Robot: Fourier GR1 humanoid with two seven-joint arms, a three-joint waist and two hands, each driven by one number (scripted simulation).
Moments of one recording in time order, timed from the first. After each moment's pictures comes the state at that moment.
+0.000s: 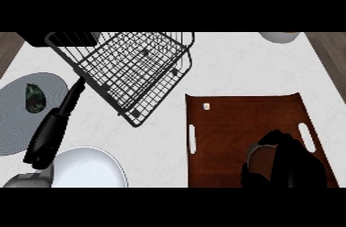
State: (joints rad) left arm -0.05 0.27 -0.06 -1.68 -0.23 -0.02 -0.04; right arm 0.09 -0.10 0.43 -2.09 1.34 0.17 1.03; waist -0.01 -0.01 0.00
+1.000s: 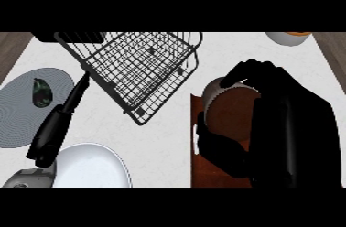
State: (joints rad) left arm -0.08 0.26 -0.06 -1.67 -0.25 -0.05 -0.06; right arm -0.65 -0.01 0.44 -2.12 1.22 0.35 1.15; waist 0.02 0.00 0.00
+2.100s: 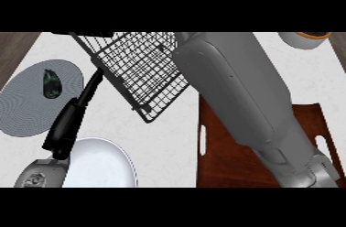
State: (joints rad) left arm -0.15 0.22 -0.10 -1.63 -0.27 -0.04 -0.07; right arm -1.32 -0.01 0.13 -1.10 0.90 0.03 1.10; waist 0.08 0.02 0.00
